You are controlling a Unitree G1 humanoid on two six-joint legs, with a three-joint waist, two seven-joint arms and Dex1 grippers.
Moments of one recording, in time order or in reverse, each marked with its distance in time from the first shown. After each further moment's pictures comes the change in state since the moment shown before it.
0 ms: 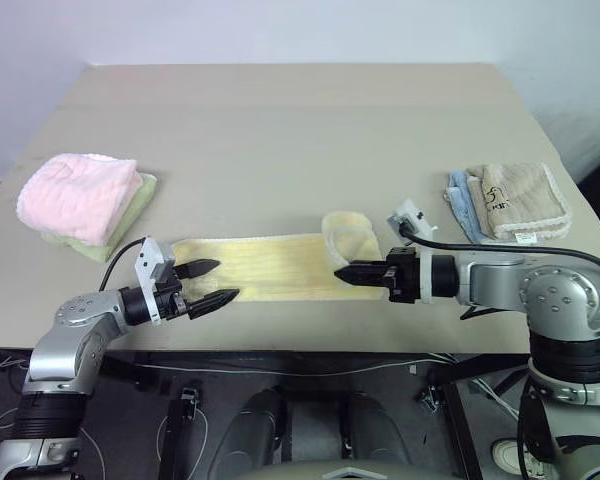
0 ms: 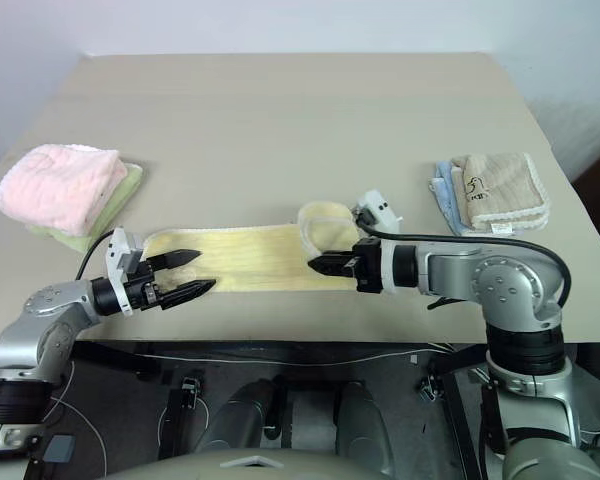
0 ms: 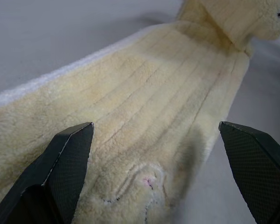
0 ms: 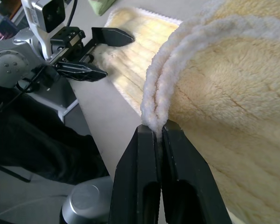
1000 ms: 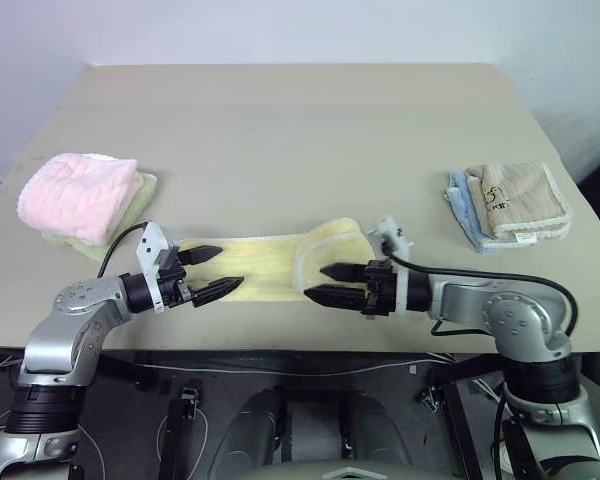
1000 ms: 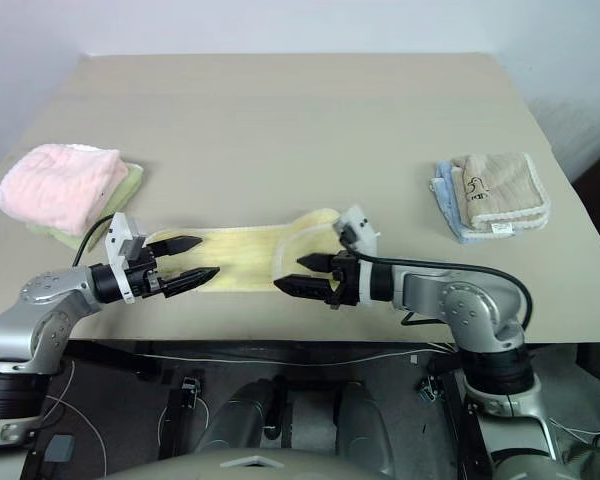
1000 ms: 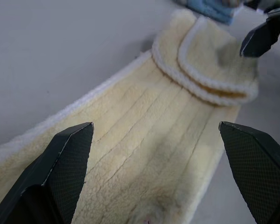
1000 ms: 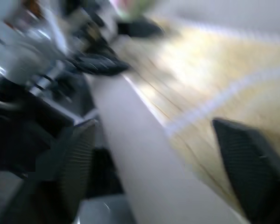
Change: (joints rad) left arm -0.065 -0.004 0.014 -0.091 -0.048 0.101 0.068; right arm 0.130 0.080 0.012 -0.074 -0.097 -0.299 0.155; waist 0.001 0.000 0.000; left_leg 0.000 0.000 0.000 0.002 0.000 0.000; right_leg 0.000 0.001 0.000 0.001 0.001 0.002
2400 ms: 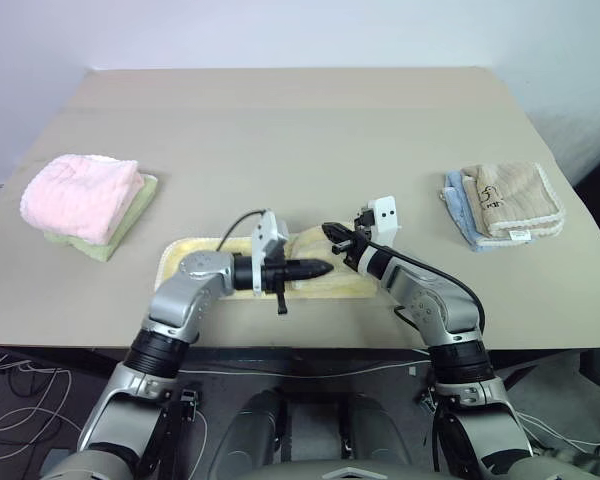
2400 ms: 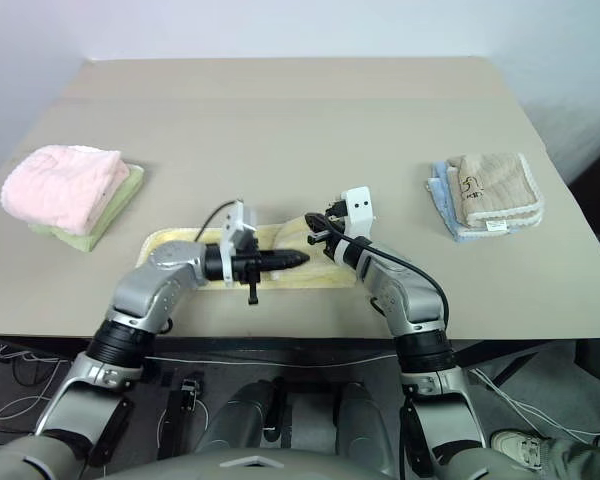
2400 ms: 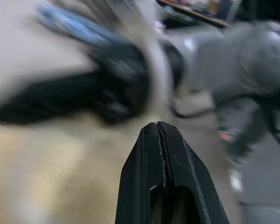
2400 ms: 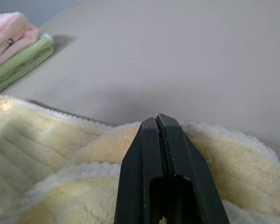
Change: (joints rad) left arm -0.277 -0.322 -0.377 0.151 0.138 -0.012 -0.097; right arm -0.086 0.328 0.078 0.496 -0.552 -0.511 -0.218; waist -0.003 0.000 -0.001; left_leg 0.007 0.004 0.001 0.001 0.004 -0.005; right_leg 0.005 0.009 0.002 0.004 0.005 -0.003
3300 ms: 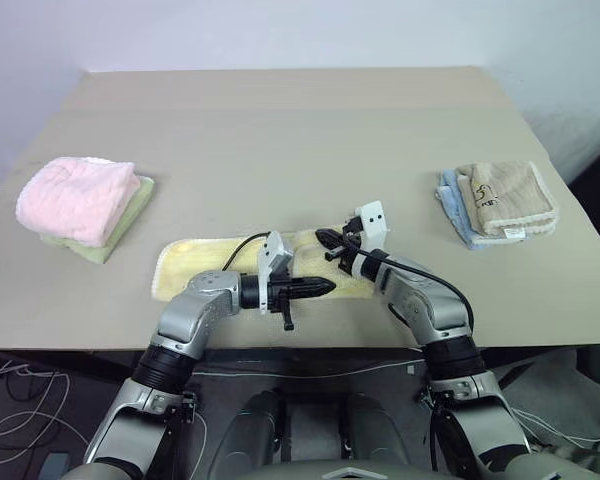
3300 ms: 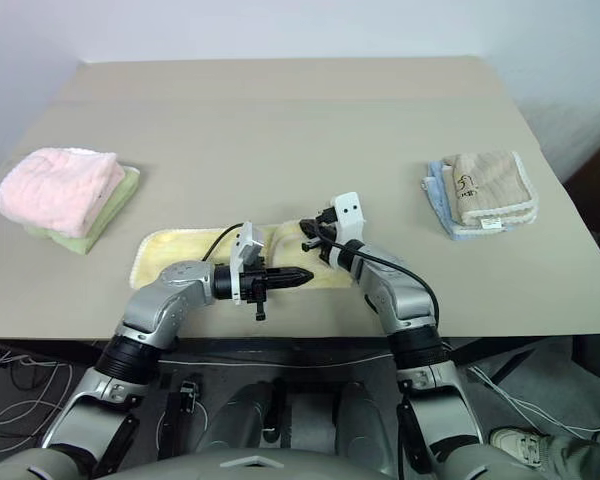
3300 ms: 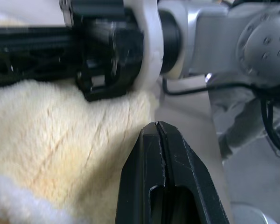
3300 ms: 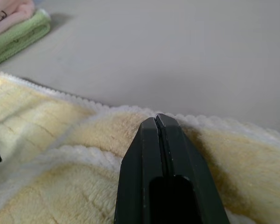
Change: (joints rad) left arm 0.054 -0.035 0.063 0.005 -0.032 0.048 0.060; right arm -0.026 0.002 0.067 0.102 -0.121 -0.083 0.046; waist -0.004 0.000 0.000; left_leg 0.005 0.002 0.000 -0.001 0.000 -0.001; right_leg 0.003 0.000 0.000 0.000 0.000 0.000
